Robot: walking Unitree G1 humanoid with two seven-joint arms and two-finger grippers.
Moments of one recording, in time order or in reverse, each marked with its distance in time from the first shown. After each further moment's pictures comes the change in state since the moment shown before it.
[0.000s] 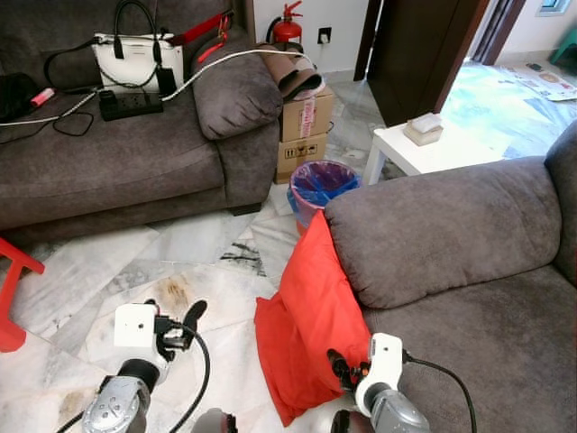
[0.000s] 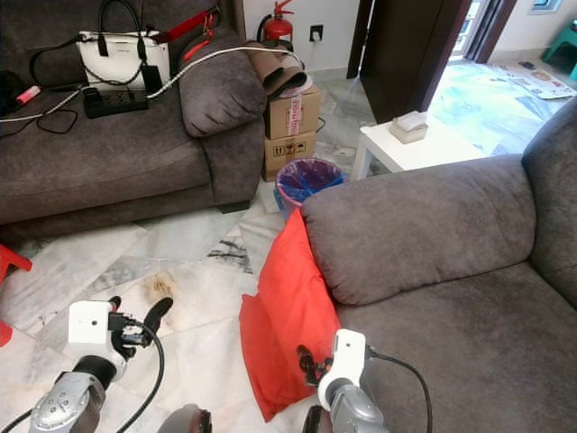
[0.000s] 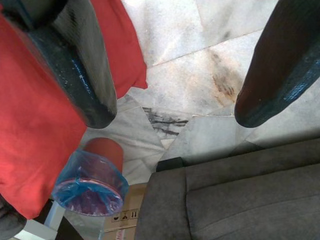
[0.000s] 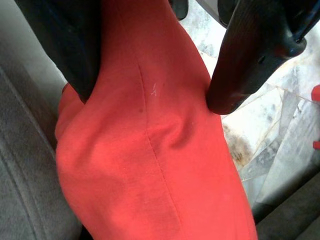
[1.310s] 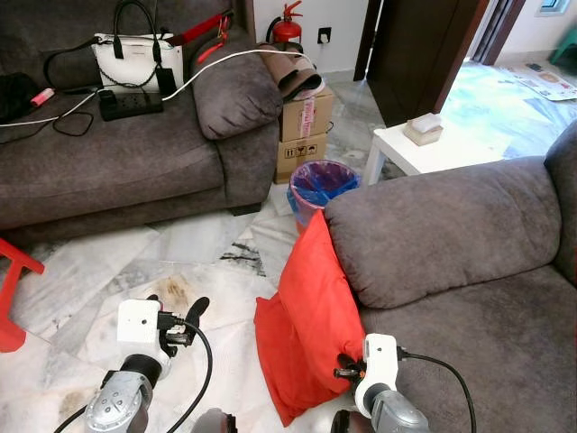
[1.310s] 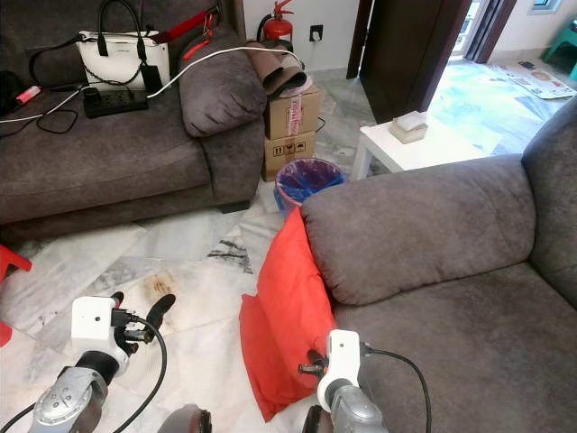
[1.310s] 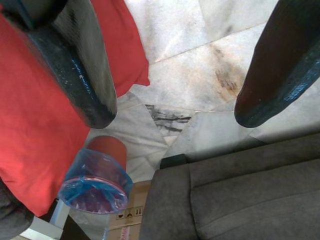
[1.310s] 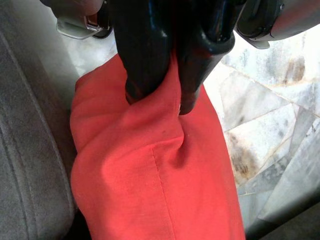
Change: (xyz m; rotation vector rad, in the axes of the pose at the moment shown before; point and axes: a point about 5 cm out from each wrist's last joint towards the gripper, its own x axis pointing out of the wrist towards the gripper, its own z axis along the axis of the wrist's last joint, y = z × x) left arm 0.005 -0.004 0.002 0.007 -0.008 -0.017; right arm 0.000 0.001 -0.001 -0.118 0.010 0.000
